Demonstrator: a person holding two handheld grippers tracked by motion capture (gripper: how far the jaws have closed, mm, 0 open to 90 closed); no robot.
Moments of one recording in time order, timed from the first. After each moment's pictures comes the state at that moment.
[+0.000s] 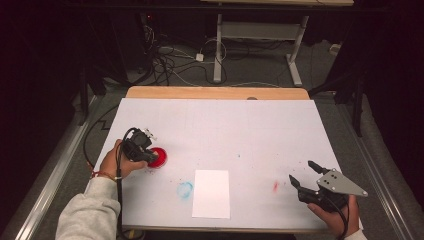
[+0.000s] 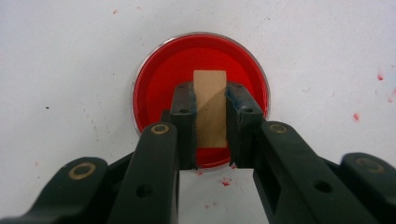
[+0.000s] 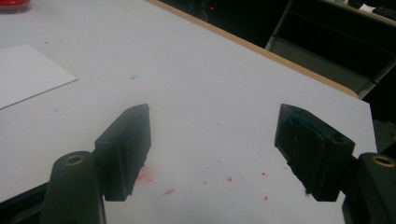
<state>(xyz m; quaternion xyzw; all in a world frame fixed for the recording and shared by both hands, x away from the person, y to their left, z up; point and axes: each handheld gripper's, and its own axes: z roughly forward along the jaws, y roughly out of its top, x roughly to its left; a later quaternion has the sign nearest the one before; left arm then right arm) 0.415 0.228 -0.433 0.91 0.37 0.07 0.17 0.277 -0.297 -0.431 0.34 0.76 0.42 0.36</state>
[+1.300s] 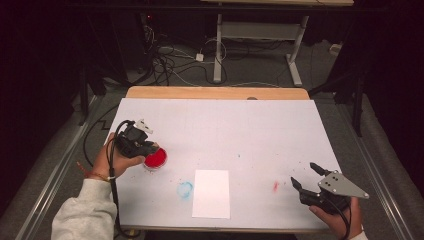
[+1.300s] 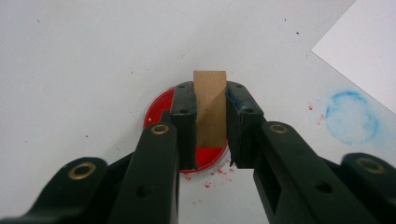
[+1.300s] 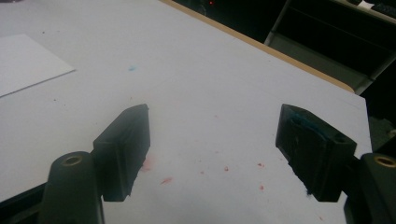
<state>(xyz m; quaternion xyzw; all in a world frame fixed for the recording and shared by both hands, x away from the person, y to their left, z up) 0.393 0.224 -0.377 0.91 0.34 0.11 0.22 0.273 -0.300 -0.432 0.34 0.77 0.40 0.36</state>
